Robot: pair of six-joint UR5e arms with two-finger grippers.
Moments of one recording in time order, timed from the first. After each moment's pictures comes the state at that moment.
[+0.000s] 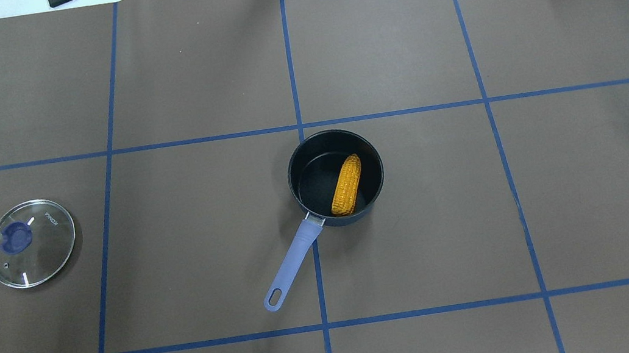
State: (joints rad) left arm -1.59 -1.49 -1.76 -1.45 -2.30 0.11; right arm 1.57 -1.70 1.76 -1.57 2.24 -0.06
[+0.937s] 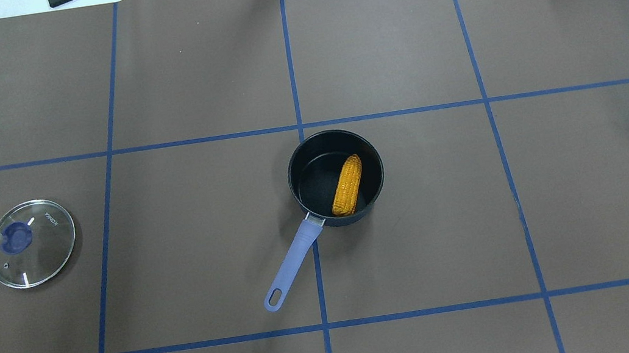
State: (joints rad) left arm -1.59 -1.47 -1.77 -1.45 -2.30 0.11; right arm 1.57 -1.69 1.75 -1.57 2.26 -0.05
